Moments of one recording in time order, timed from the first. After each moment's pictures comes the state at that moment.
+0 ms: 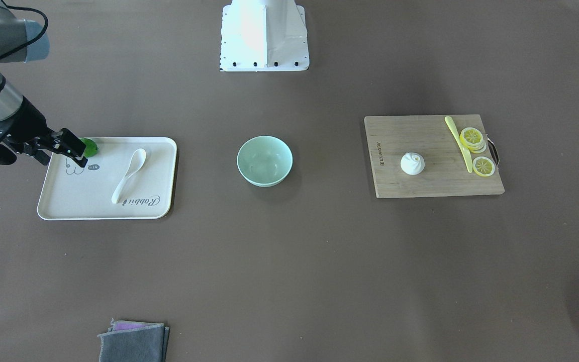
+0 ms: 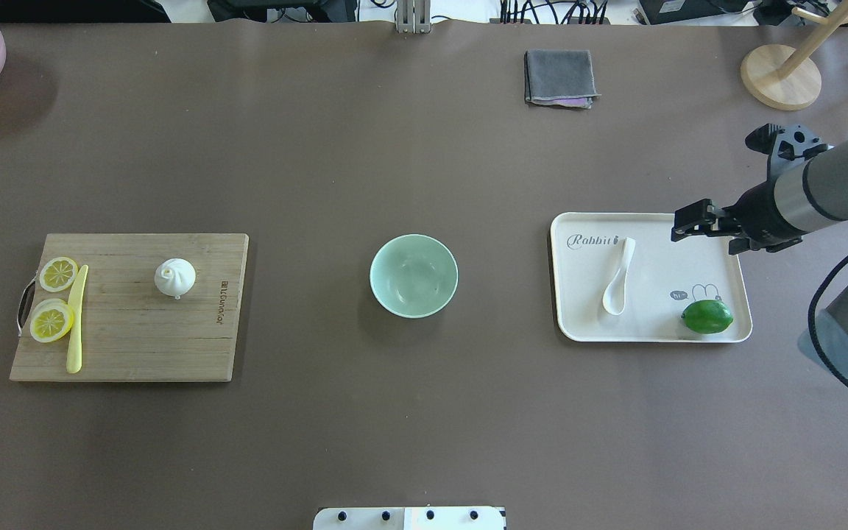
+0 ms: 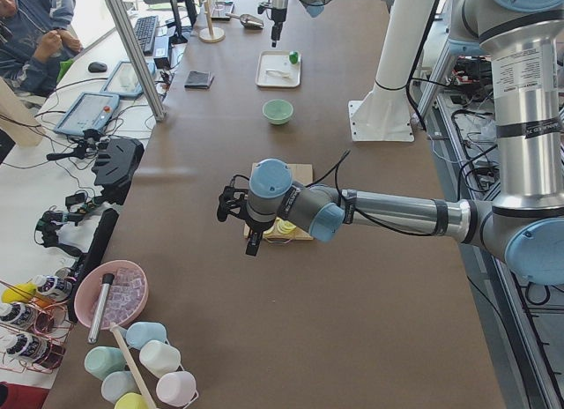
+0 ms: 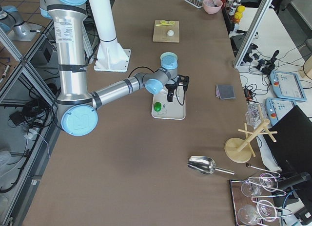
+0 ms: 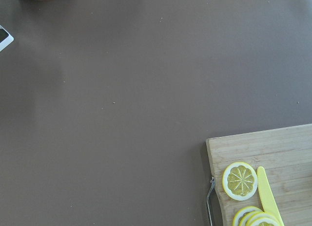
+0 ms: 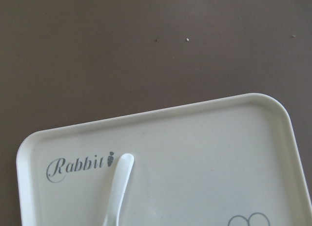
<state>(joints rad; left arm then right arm) -1.43 -1.40 -1.82 -1.99 -2.41 -0.32 0.85 -1.50 1.85 -1.14 2.08 1.20</state>
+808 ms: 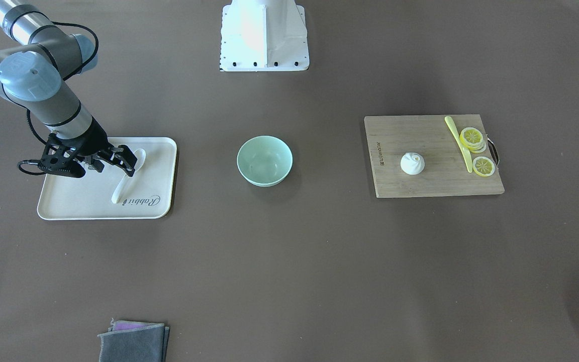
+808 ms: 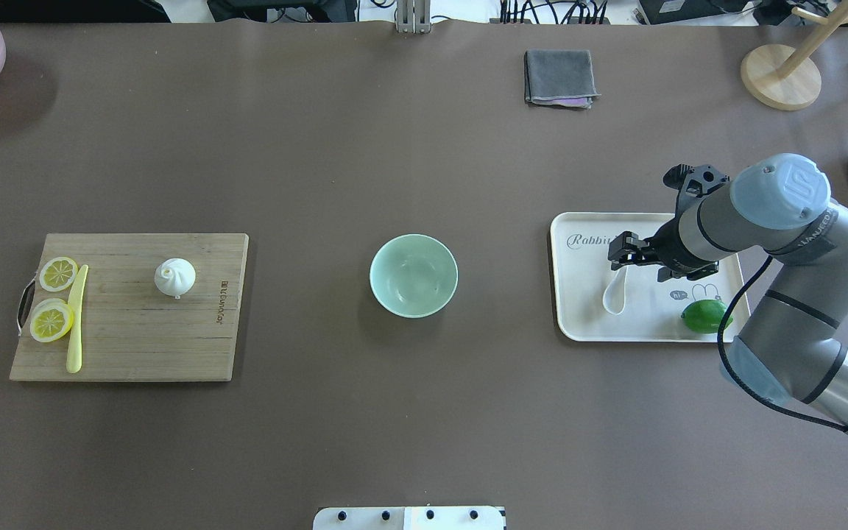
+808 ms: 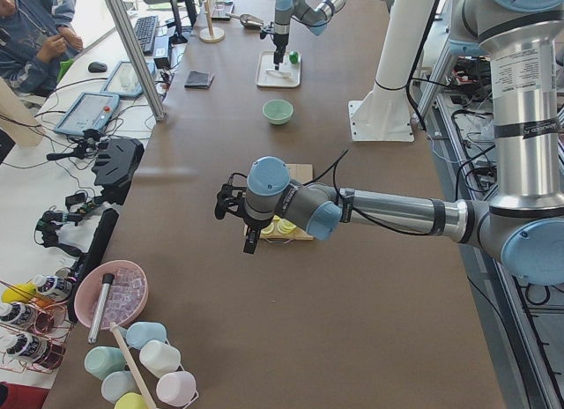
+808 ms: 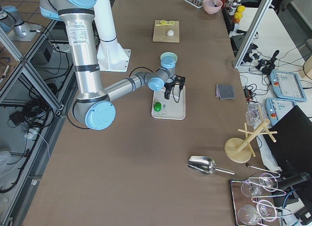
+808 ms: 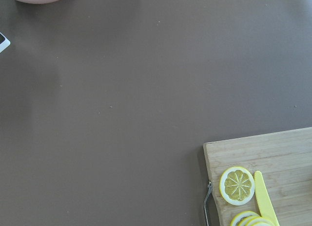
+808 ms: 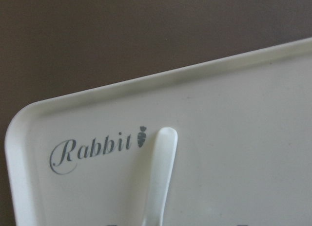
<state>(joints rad) -1.43 -1.41 -1.82 -1.99 -2.41 -0.33 0.73 -1.38 1.71 -1.14 2.02 1.30</state>
